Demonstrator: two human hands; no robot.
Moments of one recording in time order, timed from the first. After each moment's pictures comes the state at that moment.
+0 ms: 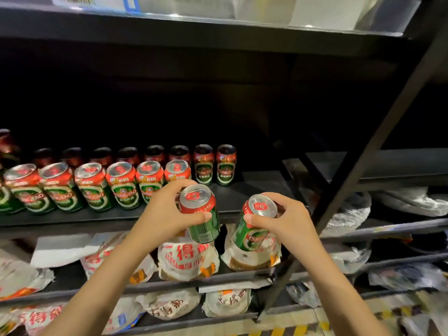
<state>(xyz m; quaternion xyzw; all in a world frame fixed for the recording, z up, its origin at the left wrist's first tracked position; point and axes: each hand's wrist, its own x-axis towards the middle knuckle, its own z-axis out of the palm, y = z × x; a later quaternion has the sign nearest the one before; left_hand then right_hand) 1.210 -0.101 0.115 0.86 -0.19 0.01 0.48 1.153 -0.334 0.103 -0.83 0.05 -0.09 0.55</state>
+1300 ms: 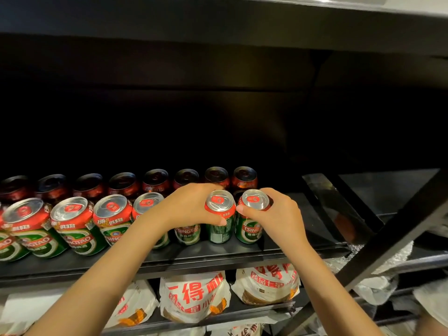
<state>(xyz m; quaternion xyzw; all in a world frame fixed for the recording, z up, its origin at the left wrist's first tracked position) 1.367 -0.118 0.105 0.91 -0.33 -0.07 0.24 1.301 -0.311 0.066 -0.90 0.10 -0.17 0.40</state>
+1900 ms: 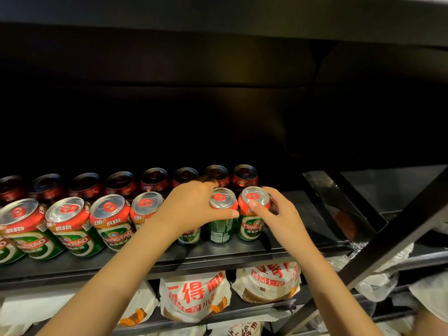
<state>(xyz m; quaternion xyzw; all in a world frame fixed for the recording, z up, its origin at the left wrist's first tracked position) 1.365 -0.127 0.097 0.95 -0.27 0.04 0.13 1.301 -0.321 0.052 -0.83 0.04 -0.11 0.55</state>
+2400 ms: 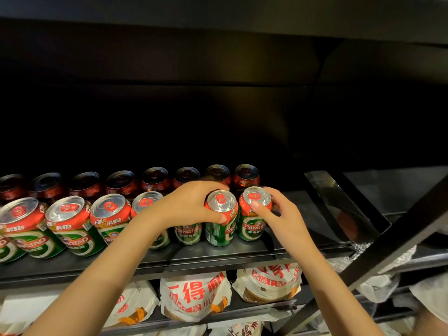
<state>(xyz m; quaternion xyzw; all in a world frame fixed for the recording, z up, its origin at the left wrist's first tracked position) 1.371 -0.114 0.106 0.89 -0.35 -0.08 0.28 1.302 -0.324 0.046 -0.83 0.02 -0.11 0.55</state>
